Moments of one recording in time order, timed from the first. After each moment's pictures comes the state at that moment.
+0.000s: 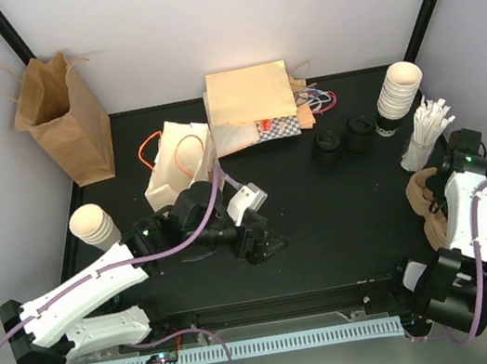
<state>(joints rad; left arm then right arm) -1.04 1.06 1.03 -0.54 0.38 -0.42 -0.52 1.07 0.86 -1.04 0.22 0.86</state>
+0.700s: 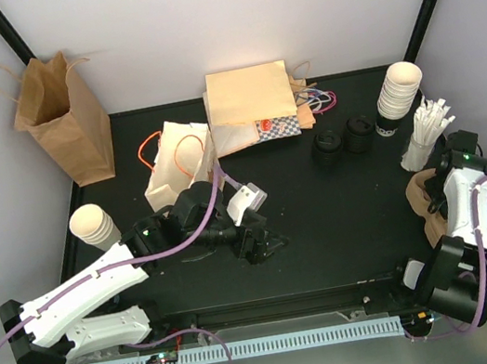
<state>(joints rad) -1.04 1.06 1.03 -0.55 0.37 -0.42 -0.52 1.14 0.83 -1.01 0.23 0.84</state>
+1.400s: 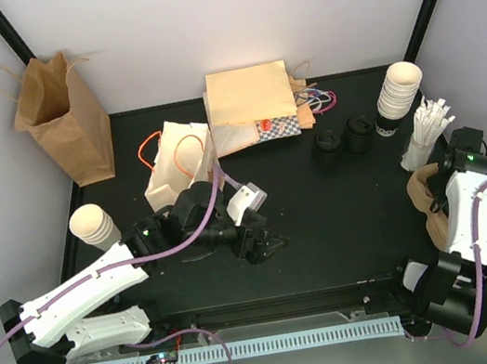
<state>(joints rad) -1.04 1.06 1.03 -0.55 0.37 -0.42 -0.52 1.07 0.89 -1.09 0.22 0.84</state>
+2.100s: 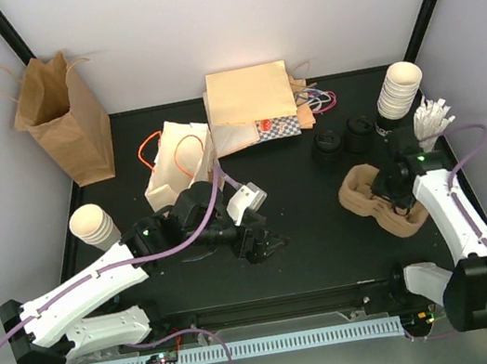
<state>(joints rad) -1.04 1.06 1.03 -0.55 0.36 -0.42 -0.08 1.09 0.84 -1.01 0.04 0.69</state>
